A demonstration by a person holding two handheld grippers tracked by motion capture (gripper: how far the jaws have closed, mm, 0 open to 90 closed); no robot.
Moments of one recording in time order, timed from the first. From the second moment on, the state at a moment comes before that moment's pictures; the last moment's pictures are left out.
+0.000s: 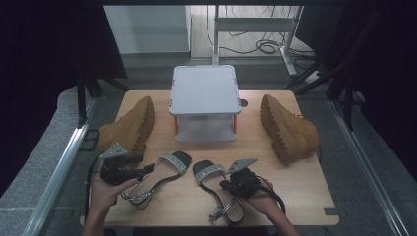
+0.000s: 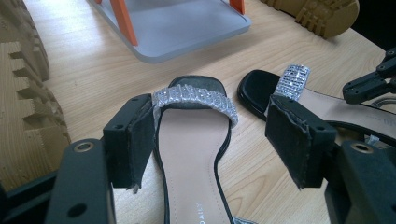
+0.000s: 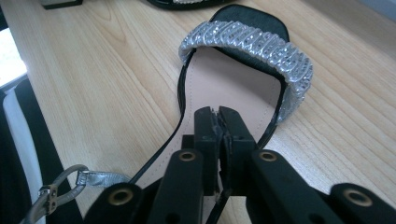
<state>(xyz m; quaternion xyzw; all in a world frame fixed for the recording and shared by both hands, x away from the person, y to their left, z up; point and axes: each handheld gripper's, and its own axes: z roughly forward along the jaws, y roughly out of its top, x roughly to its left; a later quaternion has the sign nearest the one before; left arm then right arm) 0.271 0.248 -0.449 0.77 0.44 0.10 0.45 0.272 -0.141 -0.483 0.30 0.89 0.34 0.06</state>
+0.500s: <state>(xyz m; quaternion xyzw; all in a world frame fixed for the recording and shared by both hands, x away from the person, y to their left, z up) 0.278 0.250 -0.448 0.77 0.43 0.09 0.45 0.239 -0.105 -0.470 0.27 0.91 0.31 0.03</state>
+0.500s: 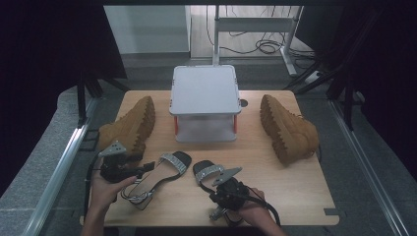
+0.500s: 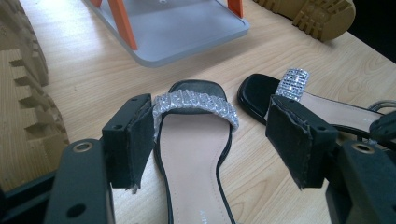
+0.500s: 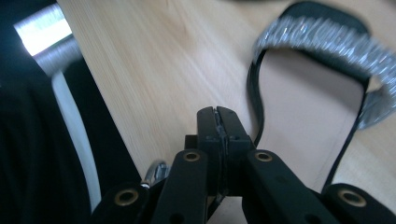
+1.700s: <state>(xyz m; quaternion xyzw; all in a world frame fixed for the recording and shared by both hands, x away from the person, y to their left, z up) 0.282 0.247 -0.451 0.78 0.43 0.10 0.45 0.259 -0.139 -0.466 0.29 0.90 0.30 0.10</state>
